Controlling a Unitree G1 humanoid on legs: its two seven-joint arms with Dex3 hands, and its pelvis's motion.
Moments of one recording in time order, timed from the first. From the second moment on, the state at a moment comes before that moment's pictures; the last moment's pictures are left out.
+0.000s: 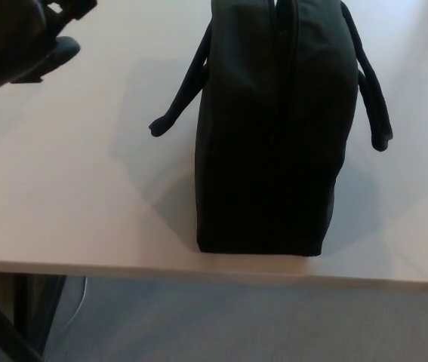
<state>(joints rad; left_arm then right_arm) -0.99 0.79 -0.36 0.81 0.99 -0.78 0.62 -1.12 -0.85 0.39 0.89 -0.57 -0.67 0.05</state>
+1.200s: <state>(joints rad) -1.15 0.57 -0.73 0.96 1.20 -0.65 1.13 -1.43 -0.69 0.71 1.22 -0.86 -0.67 -0.21</state>
